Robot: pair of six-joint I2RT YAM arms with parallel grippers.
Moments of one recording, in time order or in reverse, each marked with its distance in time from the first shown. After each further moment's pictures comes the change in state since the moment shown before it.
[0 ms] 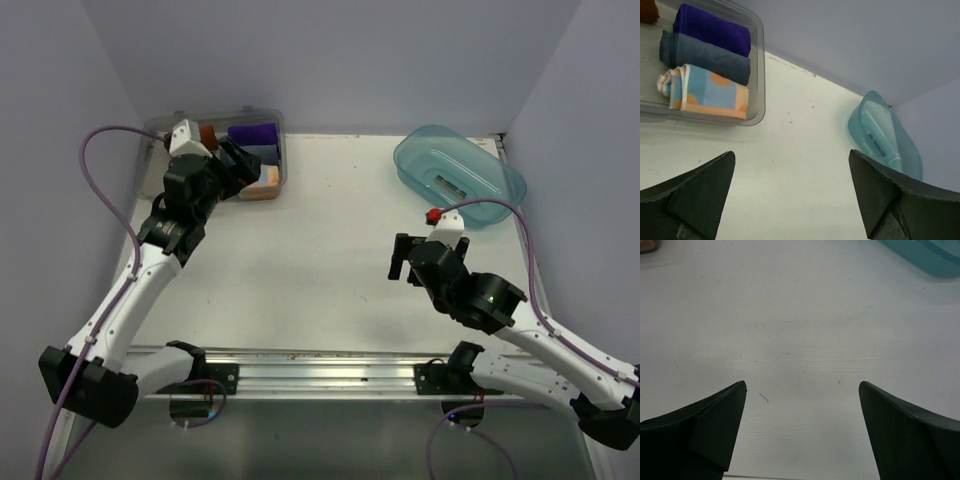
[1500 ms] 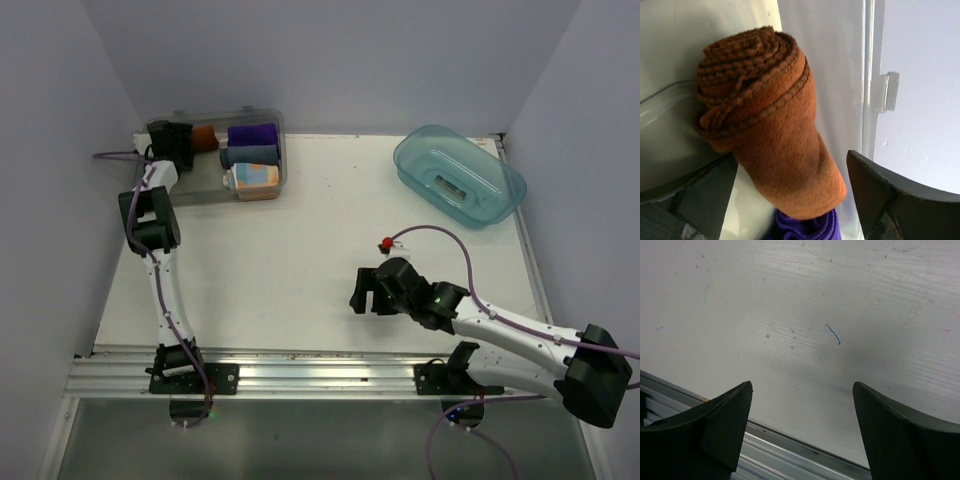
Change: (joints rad) left arm 0.524 1.441 0.988 0.220 0.129 -0.655; right arm 0.000 0.202 -0.325 0.396 -0.516 0.144
